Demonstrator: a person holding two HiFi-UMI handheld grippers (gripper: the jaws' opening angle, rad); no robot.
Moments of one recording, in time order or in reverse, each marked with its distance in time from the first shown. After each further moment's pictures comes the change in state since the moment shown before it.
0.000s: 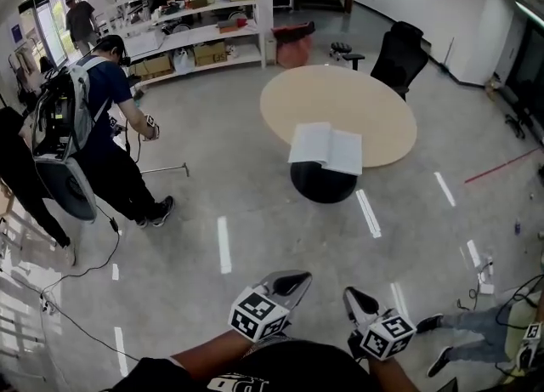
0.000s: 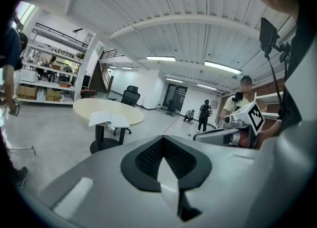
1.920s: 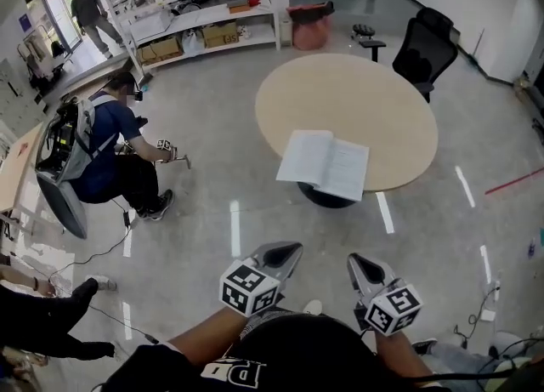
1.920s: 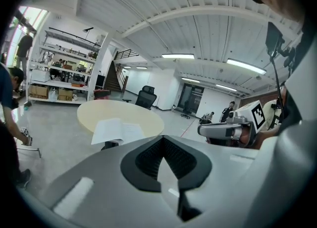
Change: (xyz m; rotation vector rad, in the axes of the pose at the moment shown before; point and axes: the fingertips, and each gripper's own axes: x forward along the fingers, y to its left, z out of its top) left arm 0.185 0.154 0.098 -0.069 -0.006 0.166; right arm 0.140 -0.197 0.148 -0.117 -0.016 0.117
